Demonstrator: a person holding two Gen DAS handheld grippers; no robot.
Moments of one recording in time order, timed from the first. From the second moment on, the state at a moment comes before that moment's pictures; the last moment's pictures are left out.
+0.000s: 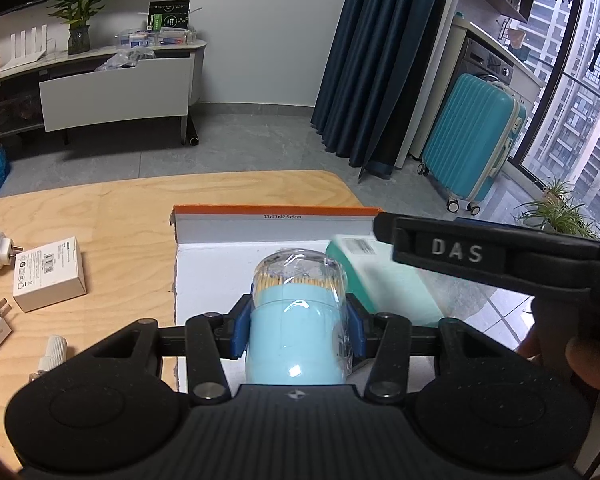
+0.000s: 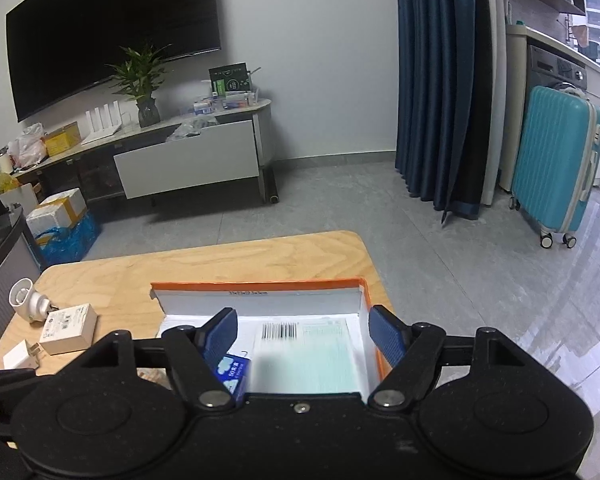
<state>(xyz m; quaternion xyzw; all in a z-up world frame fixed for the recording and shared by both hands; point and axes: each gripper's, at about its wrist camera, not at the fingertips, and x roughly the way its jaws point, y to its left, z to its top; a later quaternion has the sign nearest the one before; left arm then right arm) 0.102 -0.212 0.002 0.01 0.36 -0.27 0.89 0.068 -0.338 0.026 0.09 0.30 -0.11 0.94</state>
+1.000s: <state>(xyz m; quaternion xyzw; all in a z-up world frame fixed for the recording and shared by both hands) 0.094 -0.196 0.018 0.01 0.37 -0.23 0.90 0.006 -0.318 0.057 0.10 0.27 -0.12 0.95</state>
